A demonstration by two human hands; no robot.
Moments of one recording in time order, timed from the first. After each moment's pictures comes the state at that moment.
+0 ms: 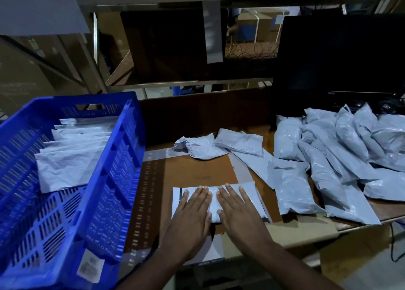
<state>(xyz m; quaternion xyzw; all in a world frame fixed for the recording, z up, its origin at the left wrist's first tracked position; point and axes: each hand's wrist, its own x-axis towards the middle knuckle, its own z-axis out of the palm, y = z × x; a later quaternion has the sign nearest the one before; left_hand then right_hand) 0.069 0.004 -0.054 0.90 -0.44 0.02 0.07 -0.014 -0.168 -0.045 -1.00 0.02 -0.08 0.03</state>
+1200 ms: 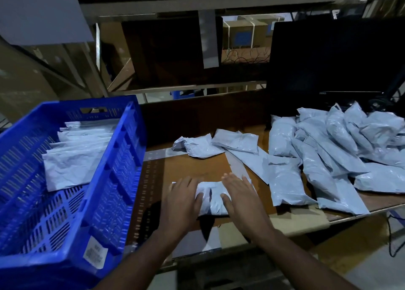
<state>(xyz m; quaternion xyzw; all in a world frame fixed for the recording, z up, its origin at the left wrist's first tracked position) 0.073 -0.002 0.002 0.92 -0.33 0.09 0.20 -0.013 -0.178 -0.016 -0.97 0.09 -0.12 0.17</state>
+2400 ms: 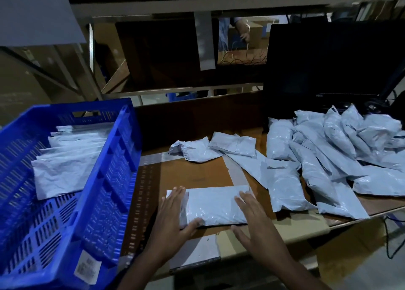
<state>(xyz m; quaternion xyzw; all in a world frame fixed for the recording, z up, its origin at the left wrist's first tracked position) 0.078 0.036 -0.047 0.89 -0.33 -0.04 0.32 -0.063 -0.195 -0.053 -0.96 0.12 -0.10 0.24</state>
